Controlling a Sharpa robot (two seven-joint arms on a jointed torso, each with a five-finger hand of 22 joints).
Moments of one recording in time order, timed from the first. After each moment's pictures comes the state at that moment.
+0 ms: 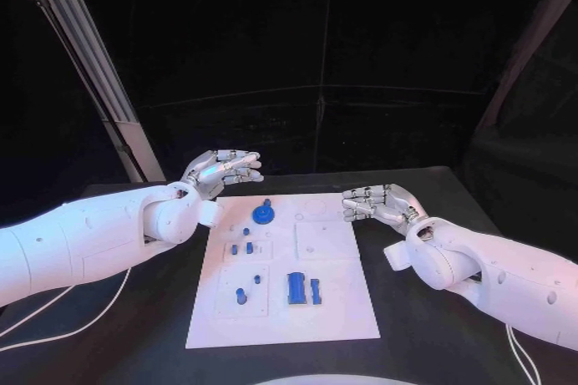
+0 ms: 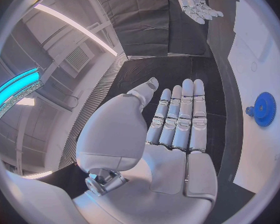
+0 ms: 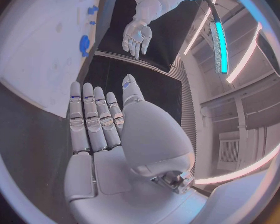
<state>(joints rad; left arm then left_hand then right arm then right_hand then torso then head) 1.25 -0.75 -0.23 1.23 0.17 -0.06 0.47 1.27 -0.07 0.32 0.00 0.08 0.94 0.19 0.21 0.07 0.97 0.15 0.33 0.06 0.96 0.10 0.48 0.23 0.17 0.89 0.21 0.28 0.37 0.87 -0.79 0.18 1.41 -0.44 -0.33 0.26 1.48 0.06 -0.22 0.11 0.17 0.90 0.19 0.07 0.22 1.05 0.16 0.07 0.18 1.07 0.13 0.08 0.19 0.17 0.91 0.23 0.27 0.27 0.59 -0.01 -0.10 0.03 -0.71</state>
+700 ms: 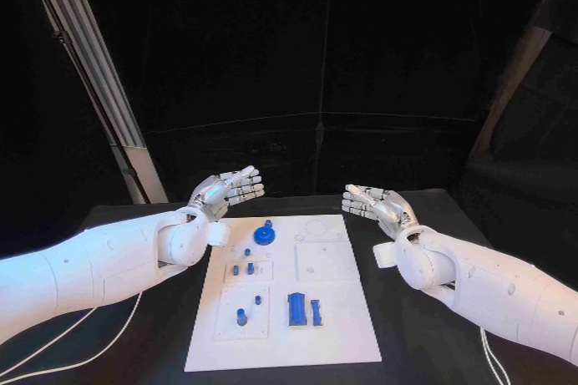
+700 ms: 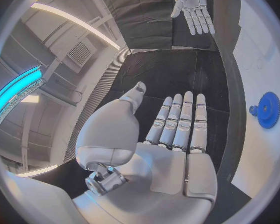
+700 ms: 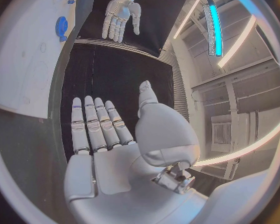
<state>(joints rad) 1.19 -0.68 -0.21 1.15 0.23 -0.08 0.52 0.98 -0.01 0.20 0.00 0.03 0.71 0.15 0.11 0.02 0.75 0.12 0.14 0.02 0.74 0.11 0.16 0.07 0.15 0.62 0.20 0.11 0.17 0.90 -0.64 0.18 1.19 -0.26 -0.28 0.41 1.05 0.06 -0.20 0.01 0.12 0.67 0.16 0.02 0.04 0.76 0.15 0.02 0.02 0.77 0.13 0.02 0.02 0.15 0.66 0.21 0.02 0.09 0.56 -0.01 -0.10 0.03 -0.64</state>
